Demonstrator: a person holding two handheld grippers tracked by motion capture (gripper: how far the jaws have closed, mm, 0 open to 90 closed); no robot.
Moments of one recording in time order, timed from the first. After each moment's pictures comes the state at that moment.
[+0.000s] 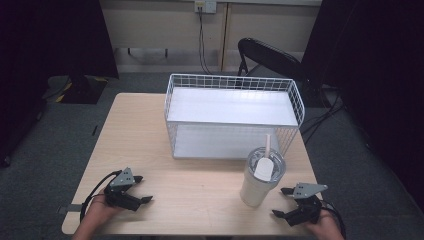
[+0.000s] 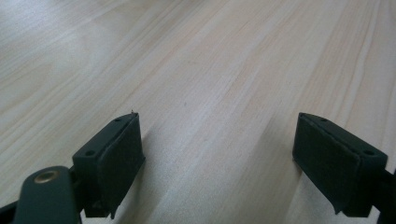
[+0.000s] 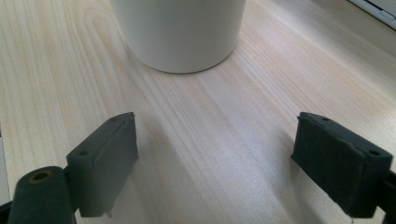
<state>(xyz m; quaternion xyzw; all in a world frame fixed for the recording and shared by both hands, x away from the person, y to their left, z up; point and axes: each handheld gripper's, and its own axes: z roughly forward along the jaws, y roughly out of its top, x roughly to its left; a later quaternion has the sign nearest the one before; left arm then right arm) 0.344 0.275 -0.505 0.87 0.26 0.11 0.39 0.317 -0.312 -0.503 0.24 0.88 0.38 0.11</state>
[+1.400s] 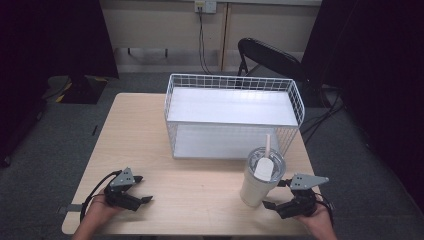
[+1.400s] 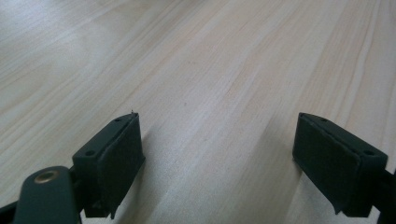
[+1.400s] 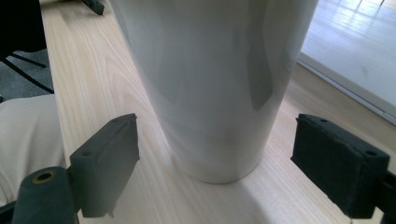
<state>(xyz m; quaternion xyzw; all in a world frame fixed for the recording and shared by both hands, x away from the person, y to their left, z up) 0.344 0.275 -0.505 0.87 0.27 0.11 0.39 0.319 -0.280 -0.460 0.25 0.84 0.47 0.09</state>
